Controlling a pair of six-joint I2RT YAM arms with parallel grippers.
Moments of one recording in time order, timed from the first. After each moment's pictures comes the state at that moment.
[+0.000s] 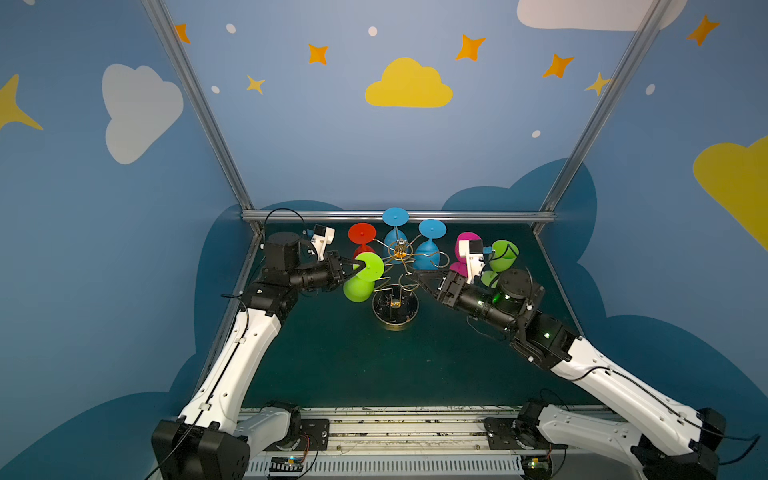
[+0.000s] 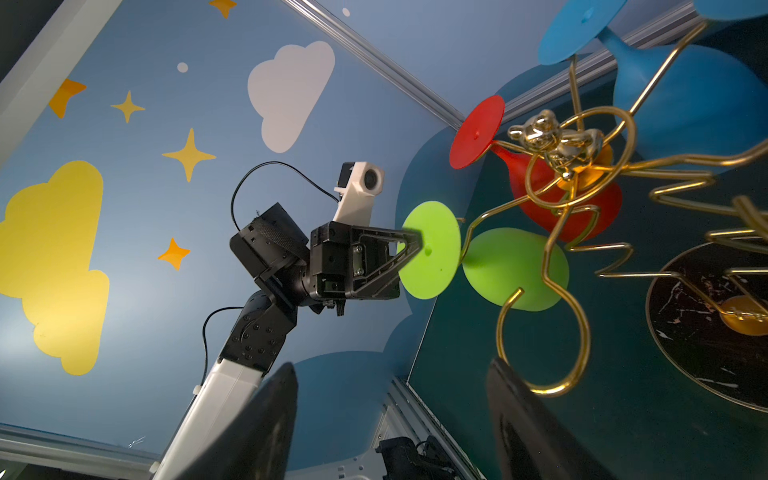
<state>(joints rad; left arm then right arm) -0.16 1.15 1.13 -0.39 0.86 -0.83 0.88 1.00 1.03 -0.09 -0.15 0.99</state>
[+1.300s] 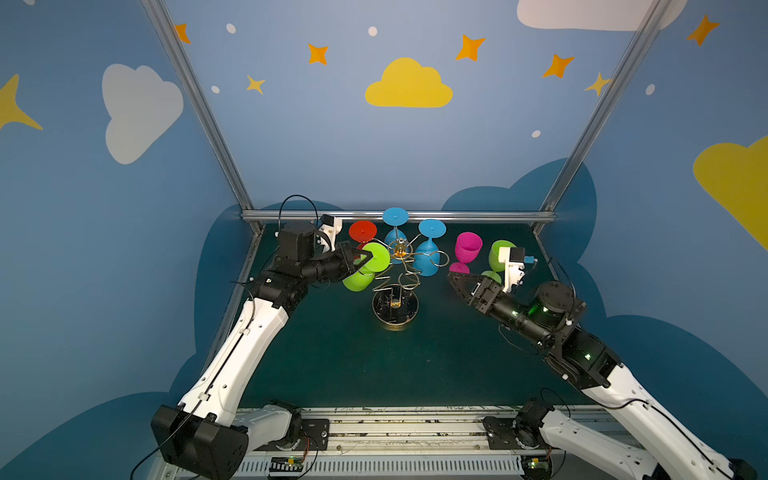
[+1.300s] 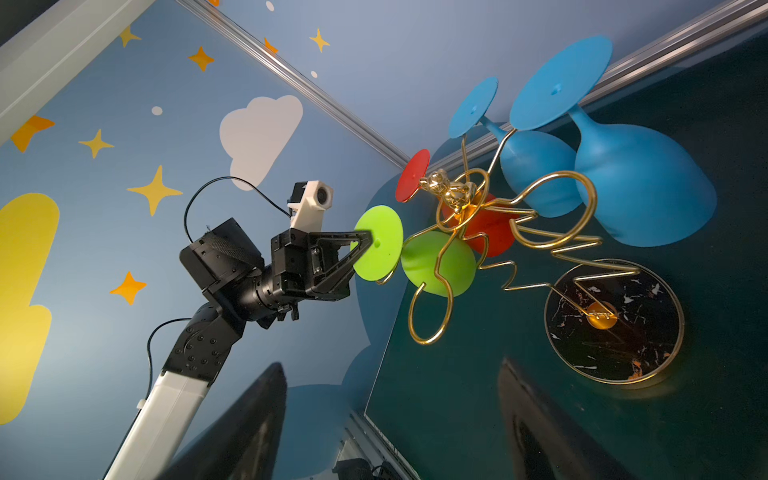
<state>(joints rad) -0.28 1.22 1.27 -0.46 0.62 -0.79 0.75 0.79 0.97 -0.26 -0.11 0.92</state>
